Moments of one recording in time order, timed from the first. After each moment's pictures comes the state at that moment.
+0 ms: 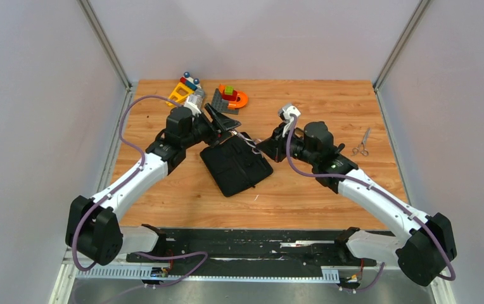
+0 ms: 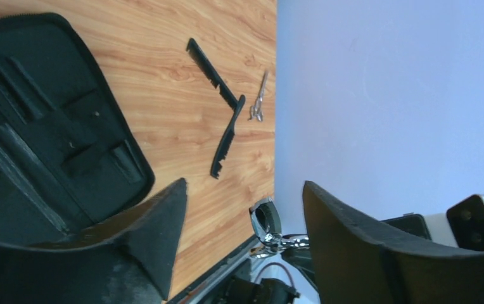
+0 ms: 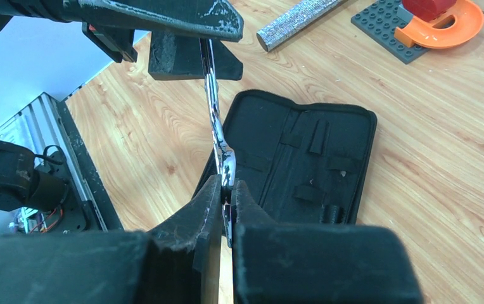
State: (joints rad) left arm -0.44 1.27 0.94 0.02 0.29 -1.12; right arm 0.62 1.15 0.86 0.06 -0.35 0.23
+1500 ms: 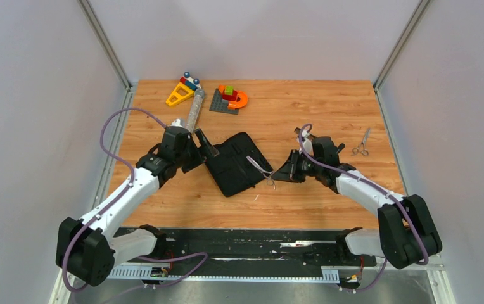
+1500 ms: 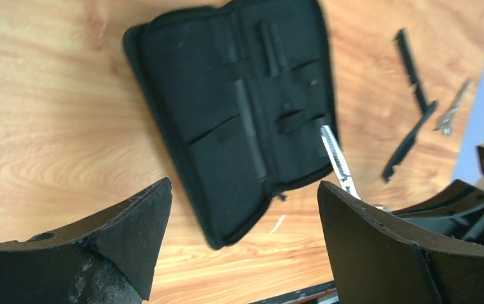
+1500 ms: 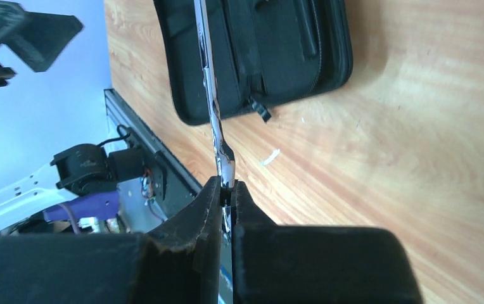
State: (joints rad) left arm -0.43 1.11 0.84 -0.40 0.00 -0.85; right arm 0.37 1.29 0.62 -0.02 -0.63 0.69
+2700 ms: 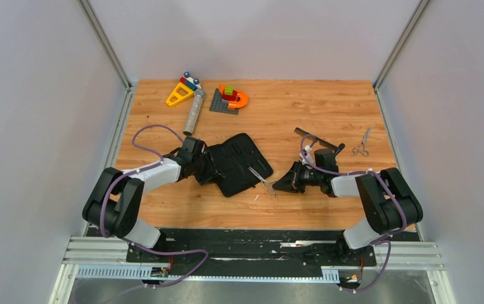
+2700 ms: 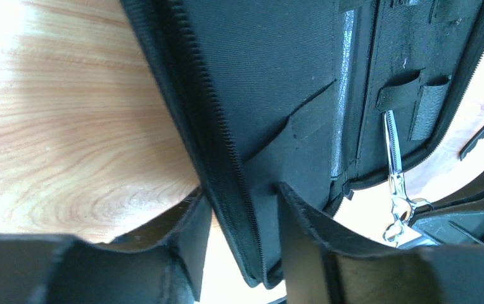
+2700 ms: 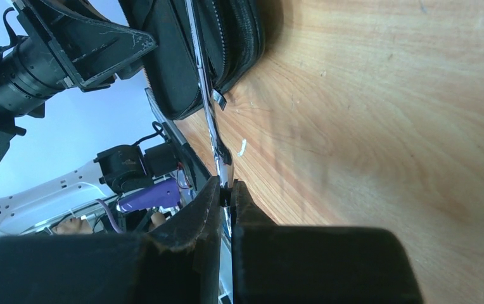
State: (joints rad) left arm -0.43 1.49 0.70 -0.20 0.20 -0.89; right arm 0.26 1.54 0.43 0.35 -0.83 0.91
